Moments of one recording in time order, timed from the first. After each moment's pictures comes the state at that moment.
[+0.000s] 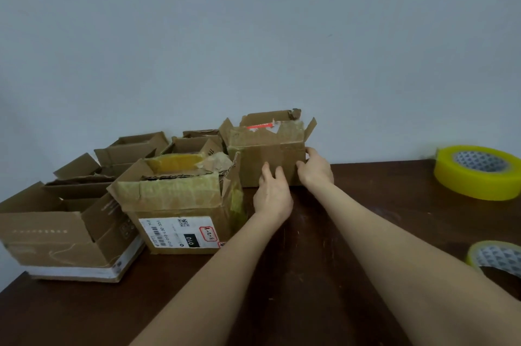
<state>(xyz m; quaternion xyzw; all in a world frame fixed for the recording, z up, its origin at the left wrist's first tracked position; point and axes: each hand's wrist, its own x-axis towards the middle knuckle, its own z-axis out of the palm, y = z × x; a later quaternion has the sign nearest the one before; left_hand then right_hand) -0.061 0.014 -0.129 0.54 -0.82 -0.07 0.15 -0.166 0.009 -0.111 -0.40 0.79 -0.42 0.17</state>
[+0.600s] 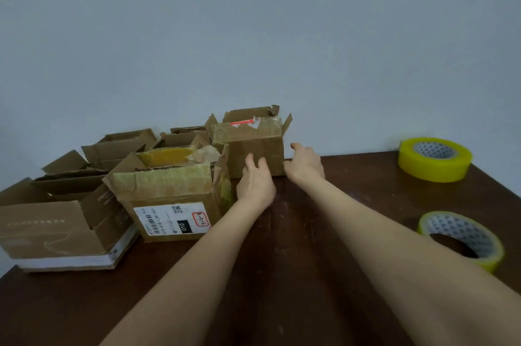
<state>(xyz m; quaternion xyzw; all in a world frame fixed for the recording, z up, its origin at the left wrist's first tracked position) -0.047 0.034 -0.110 0.54 -0.82 -0.07 0.16 -0.154 0.058 -0.091 -0.44 0.82 -0.34 0.13</state>
